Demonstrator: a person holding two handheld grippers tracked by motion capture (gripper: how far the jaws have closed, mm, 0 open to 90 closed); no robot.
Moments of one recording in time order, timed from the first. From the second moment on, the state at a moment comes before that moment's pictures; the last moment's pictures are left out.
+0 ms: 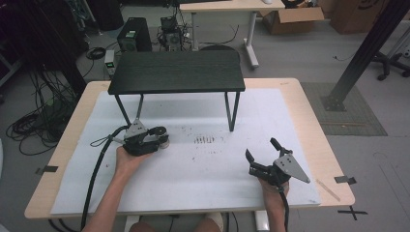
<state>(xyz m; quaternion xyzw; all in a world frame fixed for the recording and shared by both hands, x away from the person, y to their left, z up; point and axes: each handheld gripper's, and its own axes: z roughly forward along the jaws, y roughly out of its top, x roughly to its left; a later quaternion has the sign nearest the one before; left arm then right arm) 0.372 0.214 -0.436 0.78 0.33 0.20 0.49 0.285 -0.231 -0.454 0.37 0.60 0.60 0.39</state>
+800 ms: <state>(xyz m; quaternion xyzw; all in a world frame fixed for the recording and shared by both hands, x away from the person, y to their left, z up) 0.361 0.213 -0.419 0.77 0.33 0.20 0.51 0.285 -0.231 -0.454 0.37 0.60 0.60 0.39</state>
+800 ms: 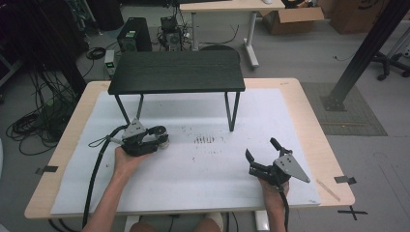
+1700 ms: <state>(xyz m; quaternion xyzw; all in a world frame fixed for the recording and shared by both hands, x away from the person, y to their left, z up) 0.344 0.207 -0.331 0.77 0.29 0.21 0.52 0.285 -0.232 -0.454 0.37 0.60 0.60 0.39</state>
